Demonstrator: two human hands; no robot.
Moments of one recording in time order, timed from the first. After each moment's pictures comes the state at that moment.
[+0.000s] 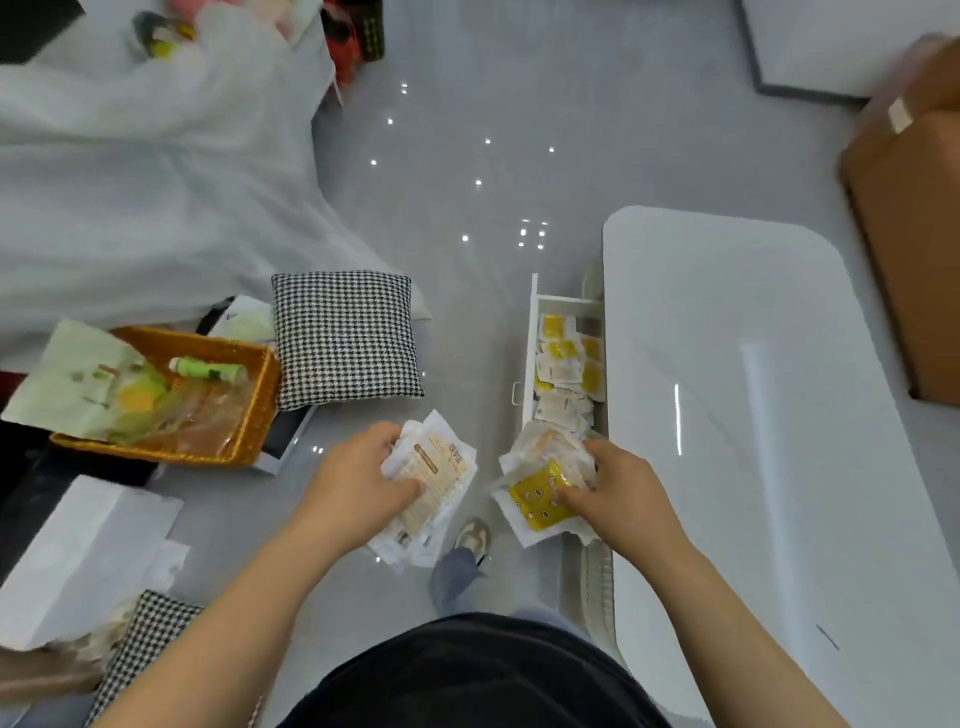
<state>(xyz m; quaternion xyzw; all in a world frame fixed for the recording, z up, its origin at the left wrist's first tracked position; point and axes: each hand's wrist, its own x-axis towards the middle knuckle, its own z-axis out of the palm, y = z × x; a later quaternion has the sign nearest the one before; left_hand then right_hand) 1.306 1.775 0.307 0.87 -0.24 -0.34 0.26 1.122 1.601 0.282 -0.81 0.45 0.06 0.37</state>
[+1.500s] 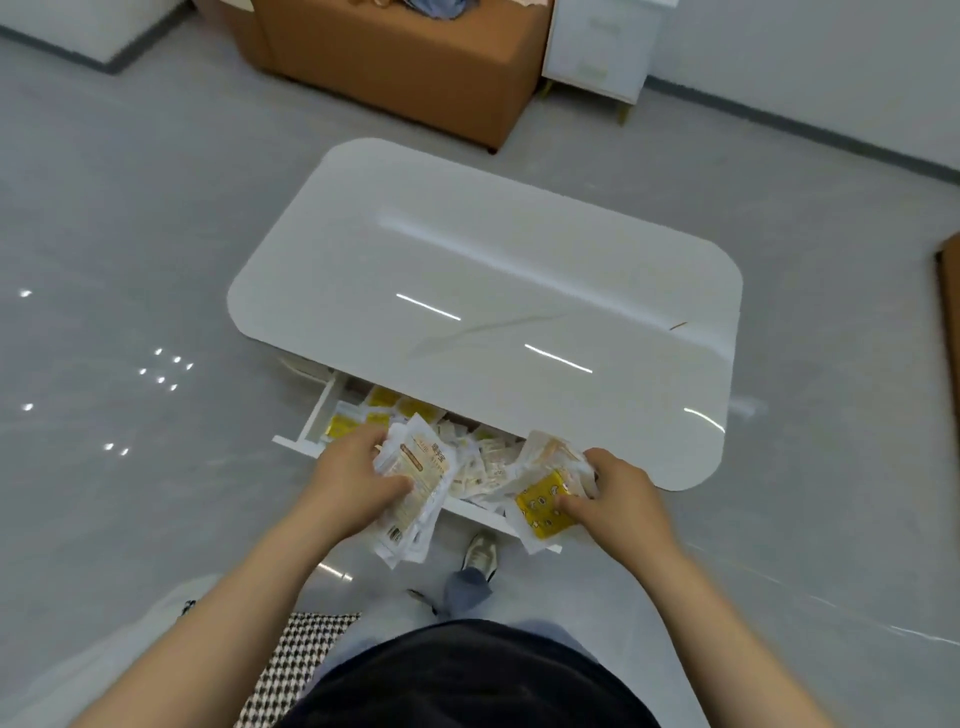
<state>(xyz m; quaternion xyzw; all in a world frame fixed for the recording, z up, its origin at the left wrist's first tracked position) 1.430 1.391 0.276 0.55 -0.72 -0.42 -0.04 1.212 1.546 0.260 -0.35 0.85 -0.17 0.35</state>
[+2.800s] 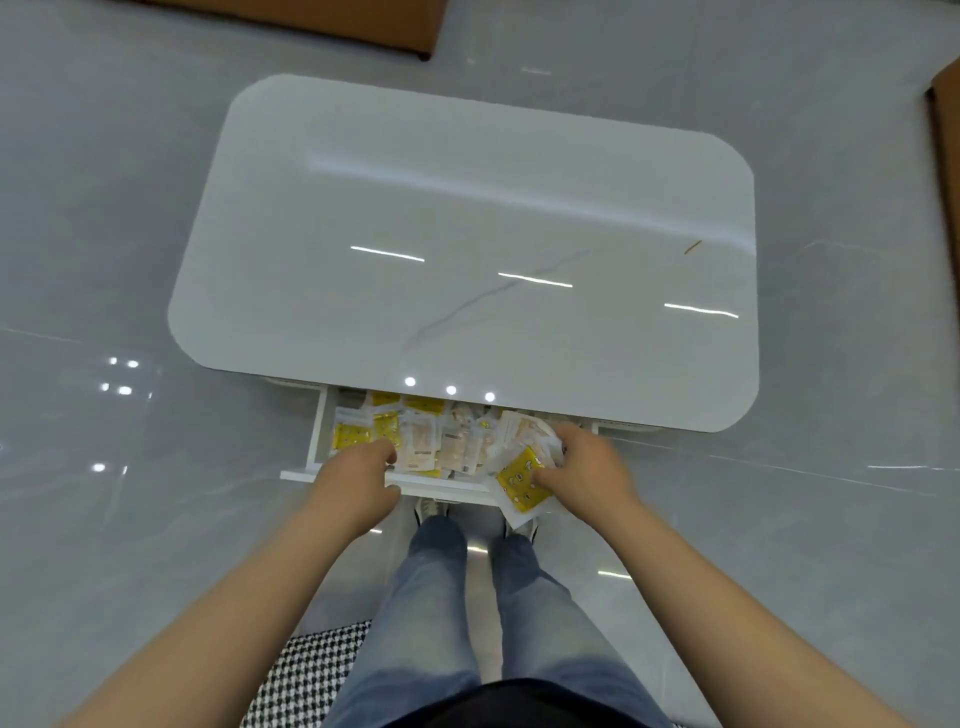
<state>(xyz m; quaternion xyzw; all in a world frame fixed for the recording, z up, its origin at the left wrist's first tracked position) 1.432 1.252 0.176 0.41 -0.82 -0.28 -0.27 1.246 1.420 0.178 -0.24 0.87 -0.15 0.41</state>
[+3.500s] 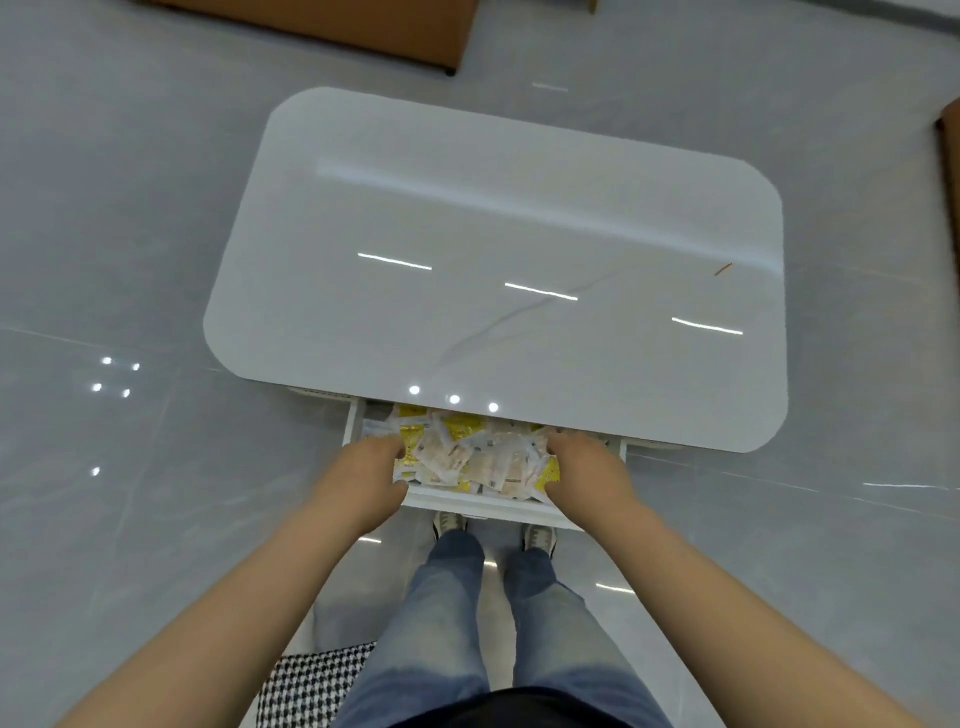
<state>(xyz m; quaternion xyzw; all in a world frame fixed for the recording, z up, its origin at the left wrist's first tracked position) 1.462 1.190 0.191 0.38 -0.84 -0.28 -0.26 1.281 1.357 0.172 -0.37 0.86 0.04 0.34</state>
